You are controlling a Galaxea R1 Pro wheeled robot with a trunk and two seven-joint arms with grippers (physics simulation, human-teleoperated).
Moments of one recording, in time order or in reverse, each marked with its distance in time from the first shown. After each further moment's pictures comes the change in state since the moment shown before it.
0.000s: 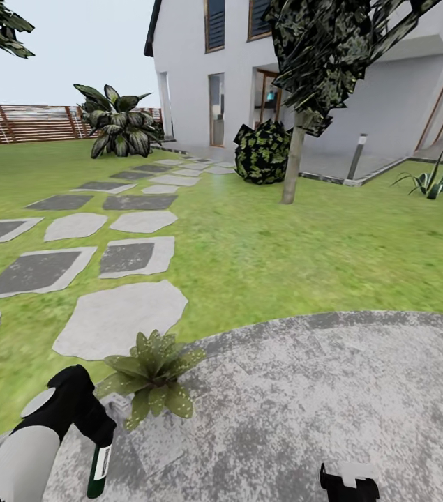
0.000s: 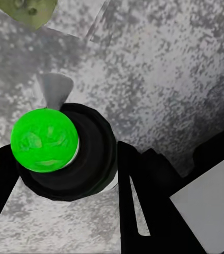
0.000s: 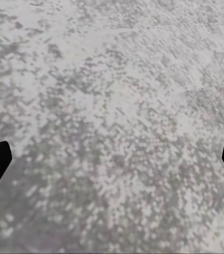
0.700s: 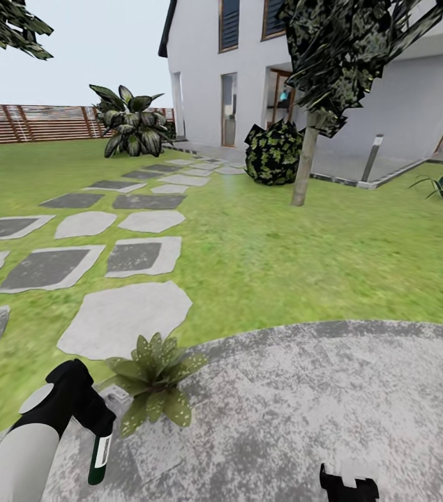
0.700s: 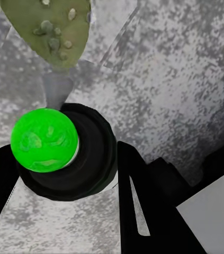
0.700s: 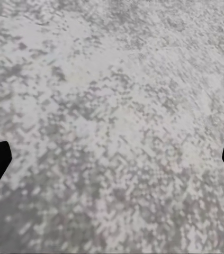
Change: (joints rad) left arm 0.000 -0.002 0.000 -0.060 0.000 0.002 -0.001; right arm 0.000 0.001 0.001 0.000 0.000 0.000 0.000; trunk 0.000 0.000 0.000
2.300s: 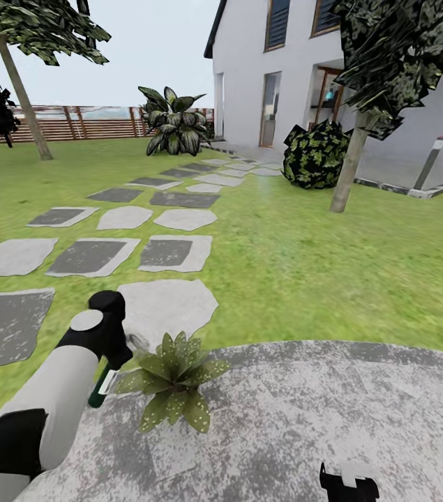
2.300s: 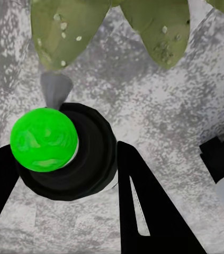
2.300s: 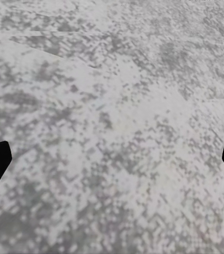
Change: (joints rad) left arm -0.328 -0.097 -0.168 0.050 -0.446 0.072 -0.221; right arm 0.000 -0.001 0.000 -0.002 0.001 0.000 0.002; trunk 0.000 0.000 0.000
